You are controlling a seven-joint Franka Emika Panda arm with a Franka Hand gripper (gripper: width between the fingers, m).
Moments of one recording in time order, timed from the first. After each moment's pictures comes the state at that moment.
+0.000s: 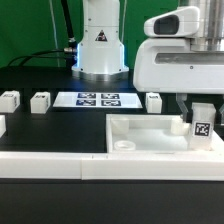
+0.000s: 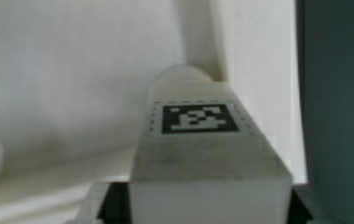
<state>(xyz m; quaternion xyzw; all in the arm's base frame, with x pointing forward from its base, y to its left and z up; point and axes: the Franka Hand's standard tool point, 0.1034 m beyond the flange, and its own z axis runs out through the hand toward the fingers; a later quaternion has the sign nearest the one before) 0.631 0.116 0.070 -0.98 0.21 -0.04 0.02</state>
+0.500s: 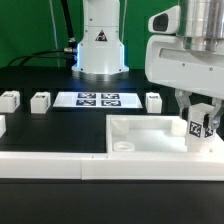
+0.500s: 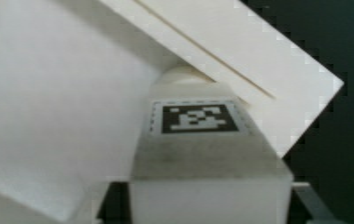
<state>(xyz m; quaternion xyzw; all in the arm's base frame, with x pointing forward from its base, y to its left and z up) 0.633 0.111 0.070 -0.87 0.49 -0.03 0.01</state>
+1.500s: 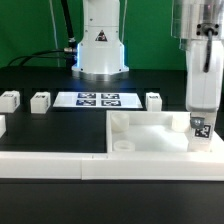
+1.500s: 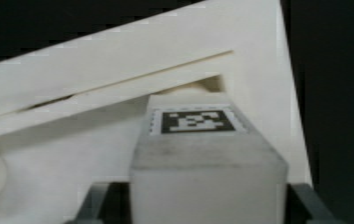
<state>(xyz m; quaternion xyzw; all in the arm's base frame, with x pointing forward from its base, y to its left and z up) 0.629 0.109 0.070 -0.58 0.81 0.01 0.02</state>
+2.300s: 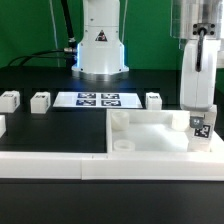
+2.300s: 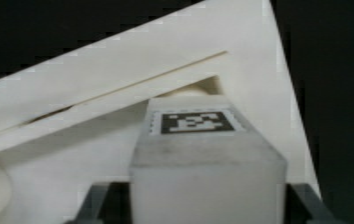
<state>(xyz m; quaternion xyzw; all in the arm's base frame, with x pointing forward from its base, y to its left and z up) 0.628 0.110 0.070 -0.58 0.81 0.01 0.03</state>
